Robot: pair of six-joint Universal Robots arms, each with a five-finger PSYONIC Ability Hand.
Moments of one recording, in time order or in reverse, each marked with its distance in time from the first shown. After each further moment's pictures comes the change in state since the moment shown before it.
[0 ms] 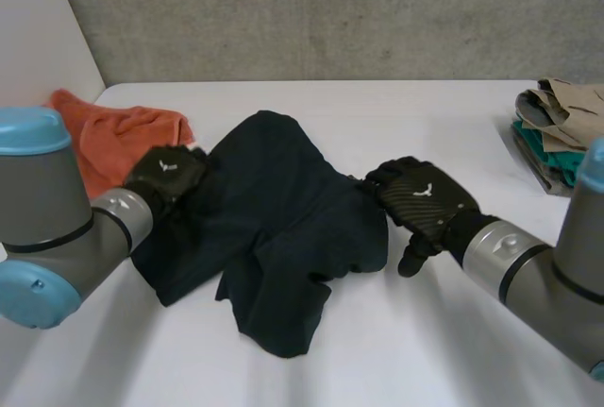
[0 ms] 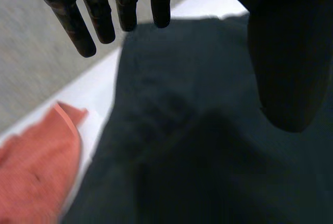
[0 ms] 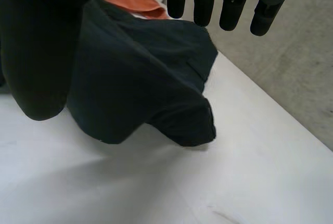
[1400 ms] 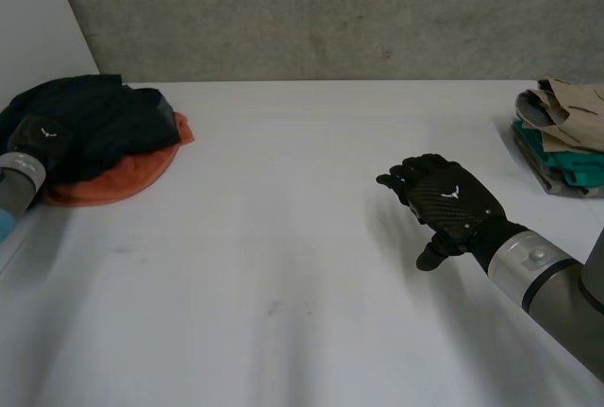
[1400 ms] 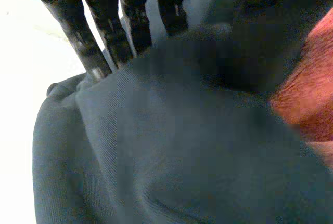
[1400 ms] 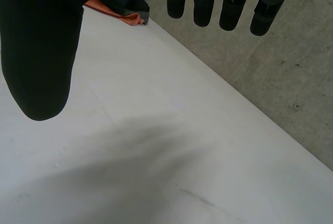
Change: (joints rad) left arm 0.473 -0.619 0.730 0.102 0.102 0.530; right arm -0.140 -0.032 0.167 -0.226 -0.104 0.028; left_hand 0.750 0.726 0.740 0.761 0.745; right_hand 0.000 0.000 -0.001 0.000 0.000
